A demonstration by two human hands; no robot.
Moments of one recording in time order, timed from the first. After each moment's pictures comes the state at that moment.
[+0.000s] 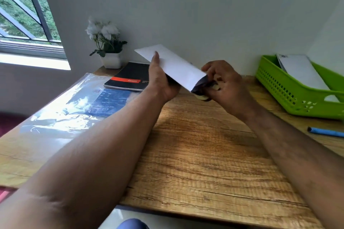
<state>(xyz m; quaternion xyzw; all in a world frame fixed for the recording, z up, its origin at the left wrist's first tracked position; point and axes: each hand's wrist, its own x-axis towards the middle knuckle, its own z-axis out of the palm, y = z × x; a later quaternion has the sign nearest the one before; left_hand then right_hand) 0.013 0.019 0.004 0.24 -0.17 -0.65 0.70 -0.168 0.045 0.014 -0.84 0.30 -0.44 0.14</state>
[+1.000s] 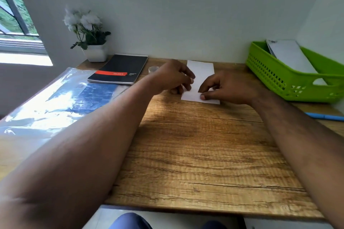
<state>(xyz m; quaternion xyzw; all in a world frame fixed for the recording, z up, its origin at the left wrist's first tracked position) -0.010 0.025 0.007 0.58 -0.66 -0.34 0.34 -0.207 0.018 0.016 -0.89 0.43 -0.11 0.14</state>
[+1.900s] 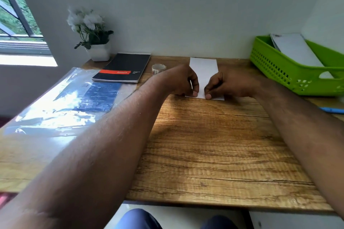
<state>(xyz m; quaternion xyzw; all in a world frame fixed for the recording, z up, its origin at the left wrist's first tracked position) -0.017 0.030 0.008 0.58 -0.76 -0.25 0.16 -0.205 0.007 0.015 -0.87 0.43 -0.09 0.23</state>
